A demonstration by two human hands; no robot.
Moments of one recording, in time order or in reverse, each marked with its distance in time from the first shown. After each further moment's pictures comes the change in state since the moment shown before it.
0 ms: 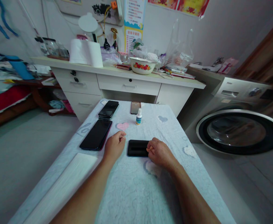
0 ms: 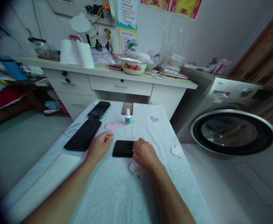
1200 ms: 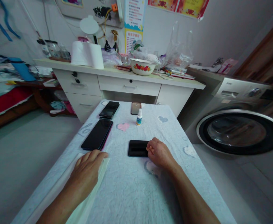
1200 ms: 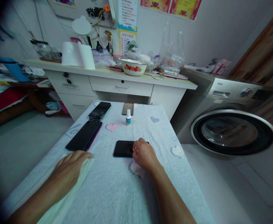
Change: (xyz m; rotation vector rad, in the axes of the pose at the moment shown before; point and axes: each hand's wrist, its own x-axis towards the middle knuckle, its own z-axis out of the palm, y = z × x) left_hand -0.077 -0.032 -0.079 0.542 -0.341 0.073; right_hand 0.000 -0.002 0.007 -0.002 0.060 0.020
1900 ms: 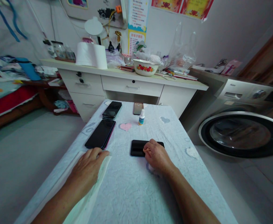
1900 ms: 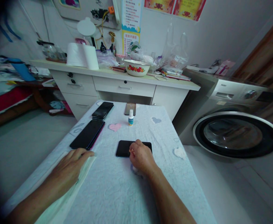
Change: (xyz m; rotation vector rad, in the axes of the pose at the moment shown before) left_hand 0.000 -0.008 -0.008 0.022 -0.021 0.040; right_hand -0.001 -0.019 0.010 0.042 0.011 -0.069
